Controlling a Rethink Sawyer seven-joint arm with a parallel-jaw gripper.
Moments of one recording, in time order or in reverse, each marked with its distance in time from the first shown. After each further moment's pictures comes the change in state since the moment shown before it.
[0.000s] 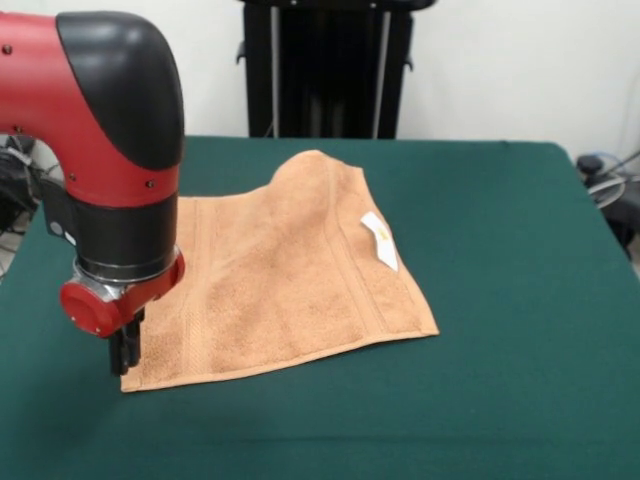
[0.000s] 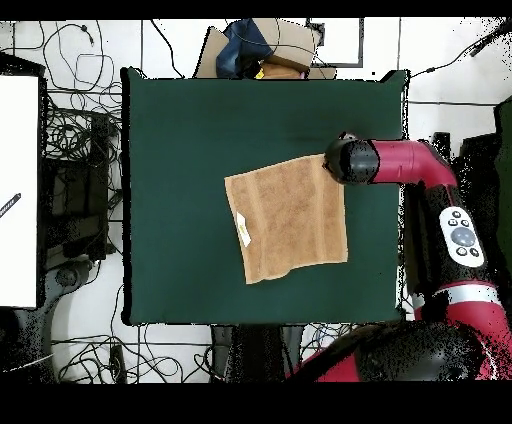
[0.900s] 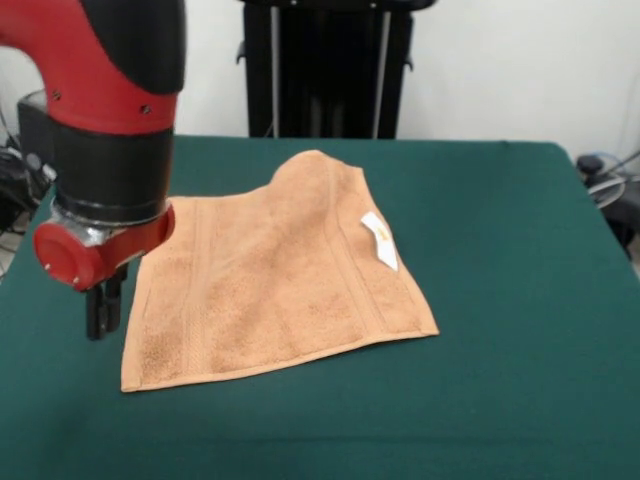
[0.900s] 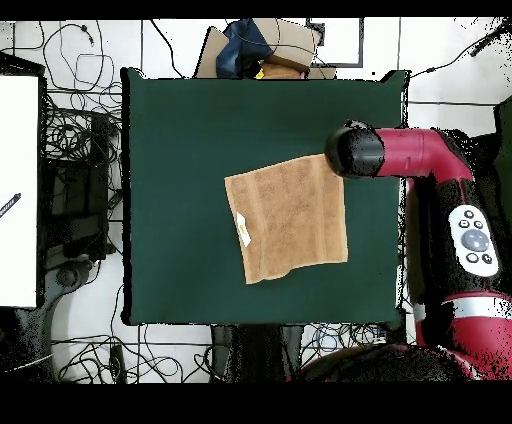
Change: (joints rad) arm 0.066 -0.136 -0.065 0.032 0.060 0.014 0.000
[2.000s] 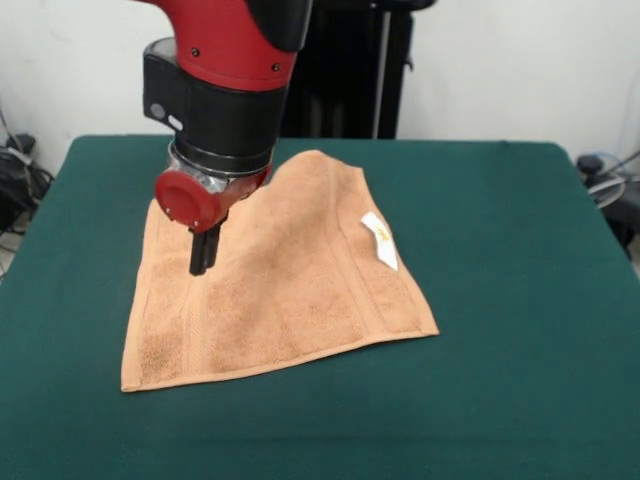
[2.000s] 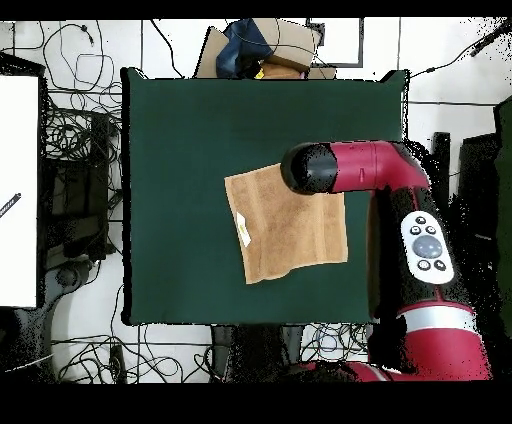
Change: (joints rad) arm 0.184 -0.089 -0.201 0.148 0.147 0.005 0.035
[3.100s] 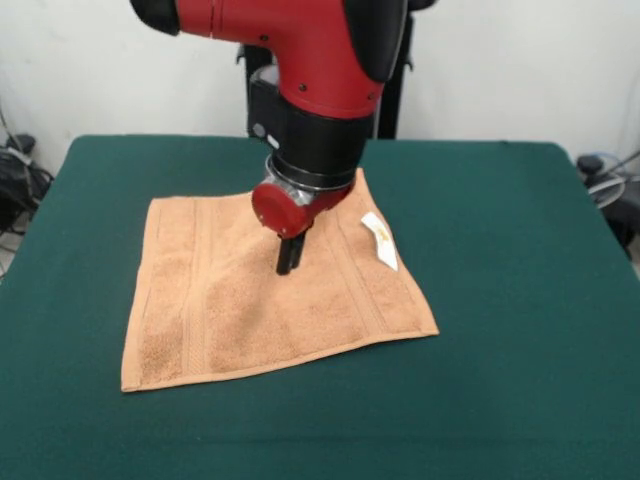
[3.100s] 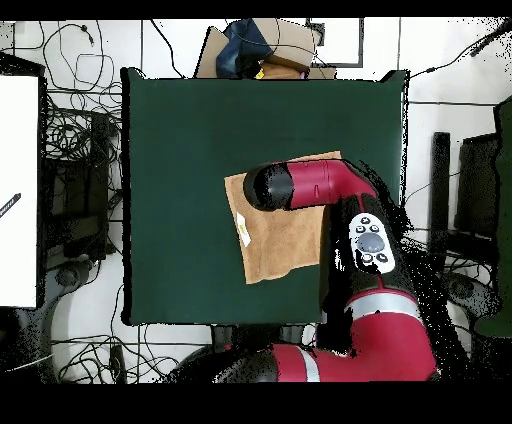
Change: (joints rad) arm 0.139 0.047 -0.112 0.077 0.101 -0.117 0.191
